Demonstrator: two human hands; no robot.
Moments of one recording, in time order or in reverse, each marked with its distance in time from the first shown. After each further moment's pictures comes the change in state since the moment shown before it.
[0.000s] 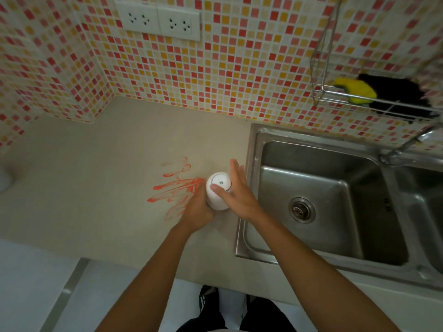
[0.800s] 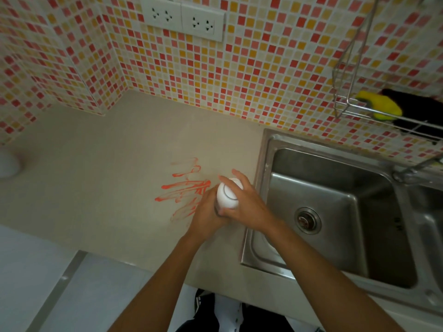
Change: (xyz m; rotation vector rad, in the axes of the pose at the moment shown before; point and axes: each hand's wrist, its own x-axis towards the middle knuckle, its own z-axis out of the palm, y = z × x) left_hand -0.001 -0.009 0.013 -0.145 0.124 0.024; right_hand 0.000 -0.004 -0.005 -0.286 -0.128 -0.183
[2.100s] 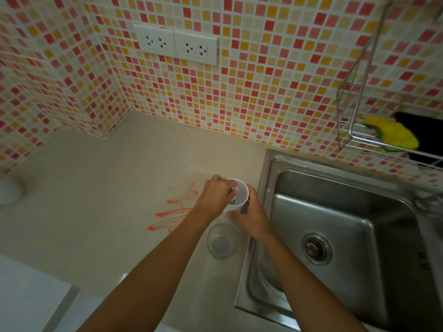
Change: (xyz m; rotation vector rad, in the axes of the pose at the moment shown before) left_hand 0.125 0.071 -0.011 0.706 -0.111 0.118; right_hand 0.065 0.064 -0.001 0.561 0.212 0.203
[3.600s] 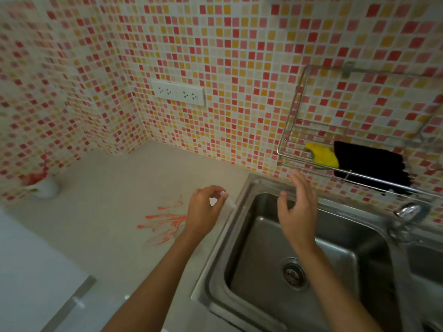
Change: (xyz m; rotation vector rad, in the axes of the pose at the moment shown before) left_hand -0.068 0.151 -0.016 -0.293 0.538 -0.173; right_hand -0.070 -0.056 -0.206 -0.289 0.557 -0.577
